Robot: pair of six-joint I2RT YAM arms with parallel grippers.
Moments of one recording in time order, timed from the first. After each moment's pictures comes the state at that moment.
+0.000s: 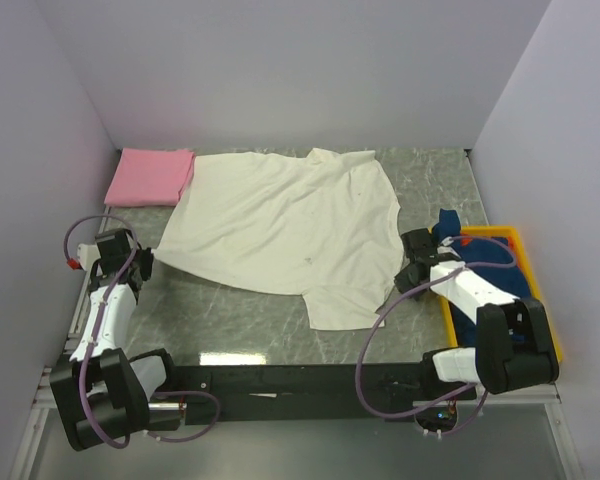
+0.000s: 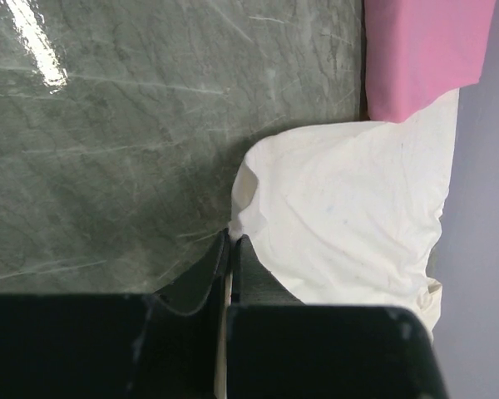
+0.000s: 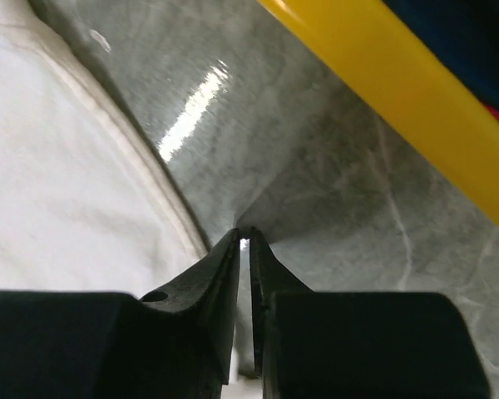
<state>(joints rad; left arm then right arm) 0.31 1.05 0.56 -0.25 -0.10 -1.17 0.17 1.32 0.61 -0.51 0.25 1.05</state>
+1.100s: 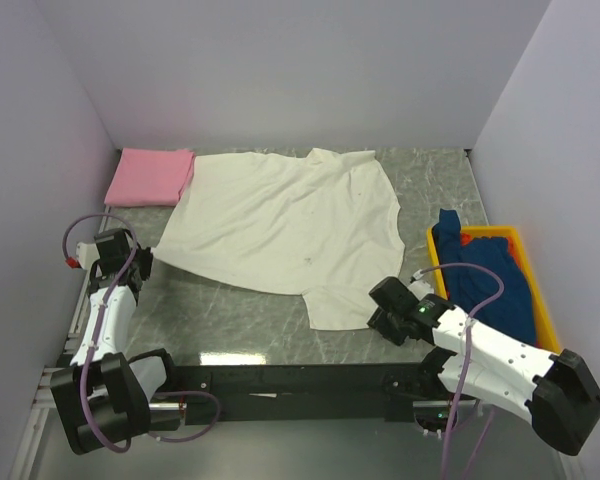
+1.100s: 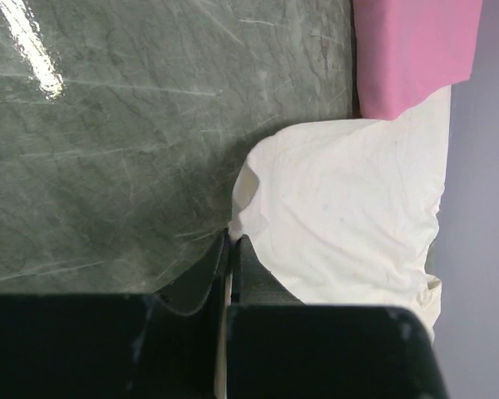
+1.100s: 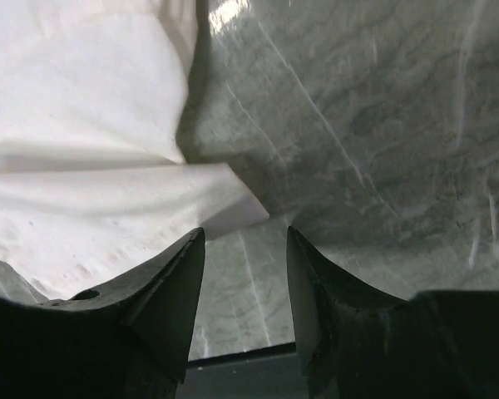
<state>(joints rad) 0.31 1.02 0.56 -0.25 -0.10 -1.15 0.73 0.91 0.41 -0.75 0.25 1.32</state>
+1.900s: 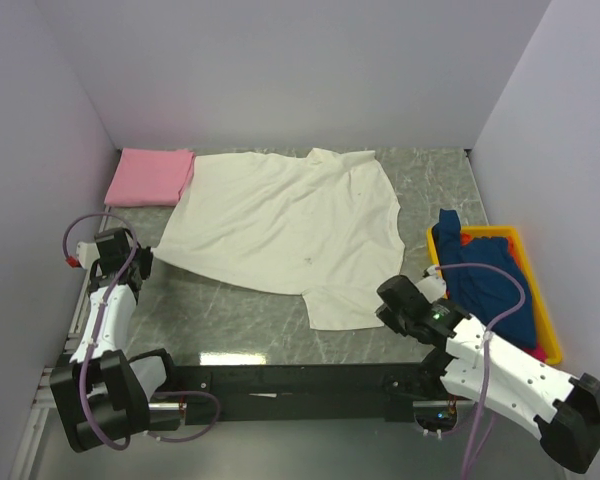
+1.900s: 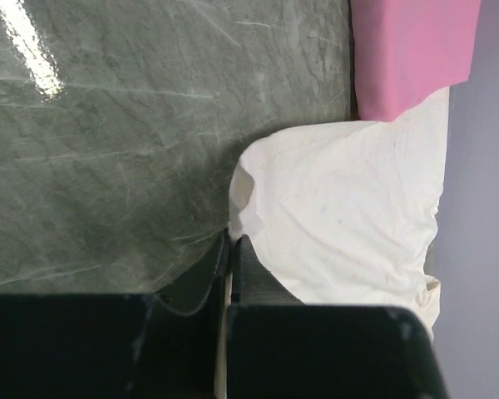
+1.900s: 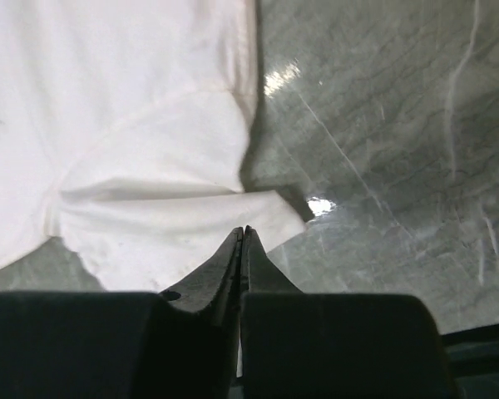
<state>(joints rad) 0.31 1.04 0.56 -0.24 -0.10 -1.15 0.73 0.77 0.43 -0.76 0.39 1.37</state>
